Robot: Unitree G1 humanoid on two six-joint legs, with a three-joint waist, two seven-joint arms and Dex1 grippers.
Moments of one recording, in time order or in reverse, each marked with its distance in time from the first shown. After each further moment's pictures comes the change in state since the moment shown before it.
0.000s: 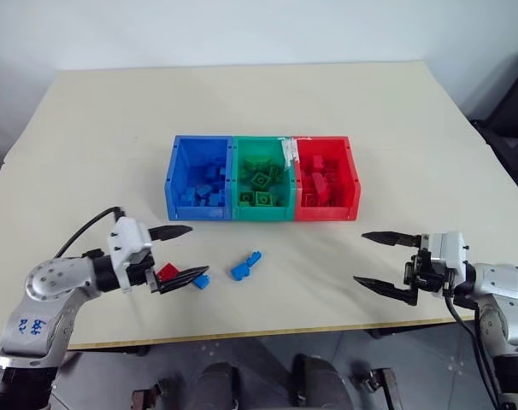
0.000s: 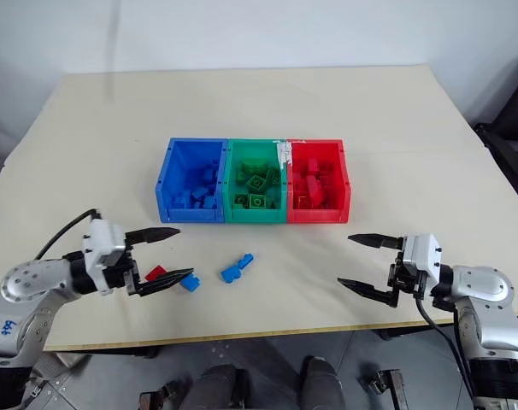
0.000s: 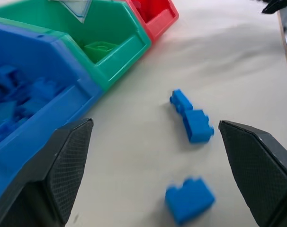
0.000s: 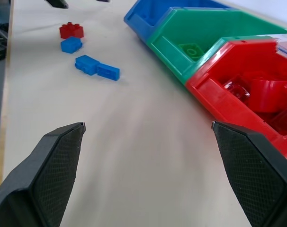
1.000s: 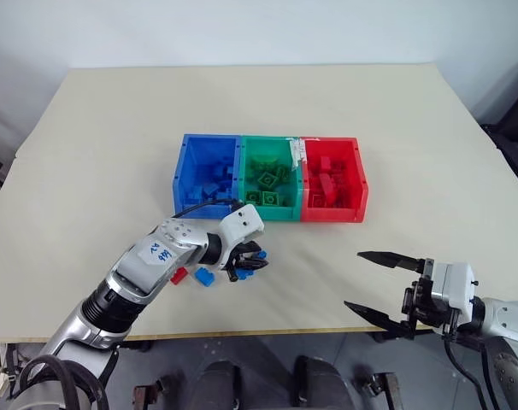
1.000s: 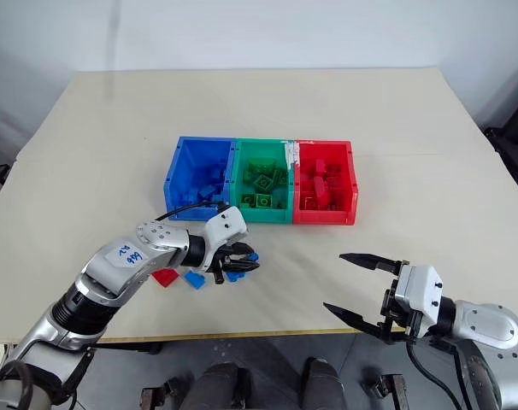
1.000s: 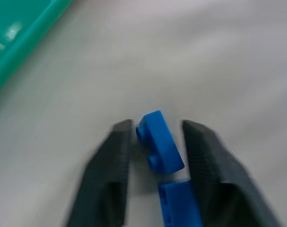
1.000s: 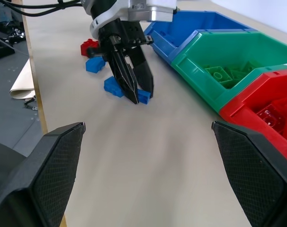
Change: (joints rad) left arm -0.447 -0.175 -0.503 0.073 0.165 0.574 0.175; right arm 0.281 0.004 -0.024 -0.427 0.028 0.079 -0.215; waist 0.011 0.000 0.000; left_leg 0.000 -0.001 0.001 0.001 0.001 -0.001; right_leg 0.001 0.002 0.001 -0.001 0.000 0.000
